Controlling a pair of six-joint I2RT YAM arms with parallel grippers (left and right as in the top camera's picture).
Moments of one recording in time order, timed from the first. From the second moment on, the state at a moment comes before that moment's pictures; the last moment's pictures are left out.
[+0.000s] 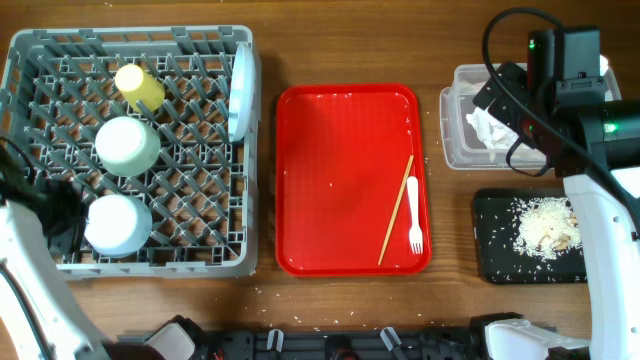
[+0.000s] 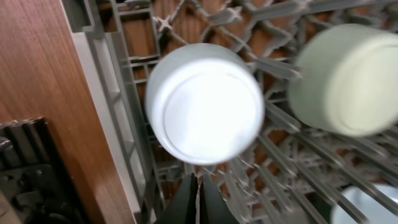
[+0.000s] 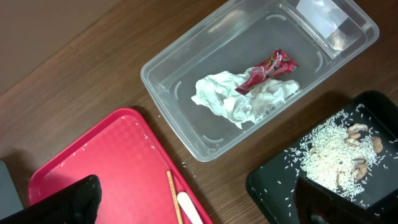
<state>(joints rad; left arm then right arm) 0.66 1.34 1.28 -1.31 0.05 -0.78 0.12 1.39 1.63 -1.23 0.30 0.68</state>
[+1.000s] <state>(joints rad) -1.09 2.00 1.28 -0.41 -0.29 -0.63 0.12 1.39 1.63 -1.23 0.30 0.68</state>
